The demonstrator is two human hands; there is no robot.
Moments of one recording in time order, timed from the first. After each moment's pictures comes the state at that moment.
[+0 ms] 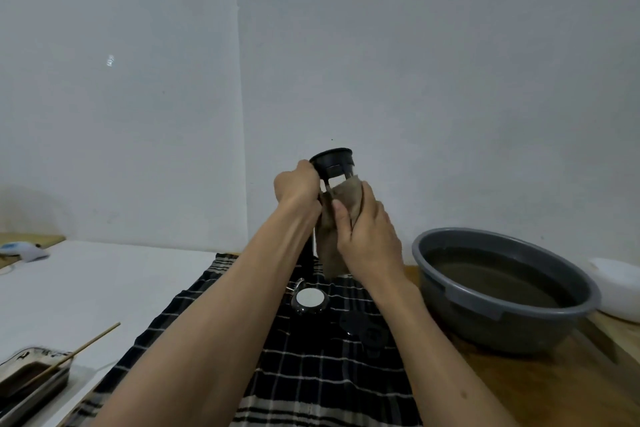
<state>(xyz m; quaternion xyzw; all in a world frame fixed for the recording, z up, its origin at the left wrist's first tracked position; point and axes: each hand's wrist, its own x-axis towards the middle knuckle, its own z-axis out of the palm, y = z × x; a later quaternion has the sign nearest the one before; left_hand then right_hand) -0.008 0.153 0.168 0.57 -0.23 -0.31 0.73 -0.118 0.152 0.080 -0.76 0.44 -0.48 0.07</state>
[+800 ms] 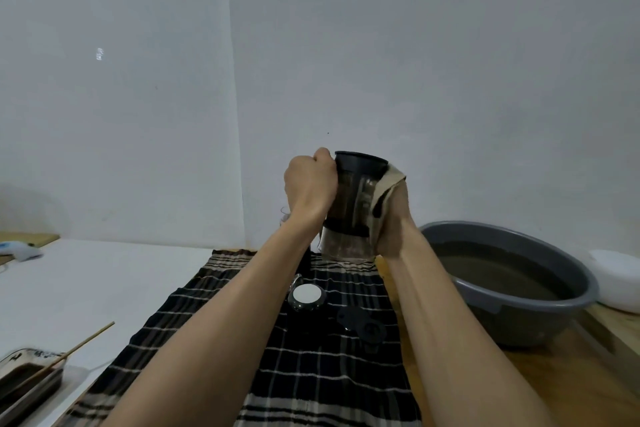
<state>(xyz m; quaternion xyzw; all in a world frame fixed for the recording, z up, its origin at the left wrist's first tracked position) -0.030 0.170 0.165 0.62 -0.42 -0.12 0.65 -0.129 0.138 0.131 -0.45 0.23 -0.54 0.67</state>
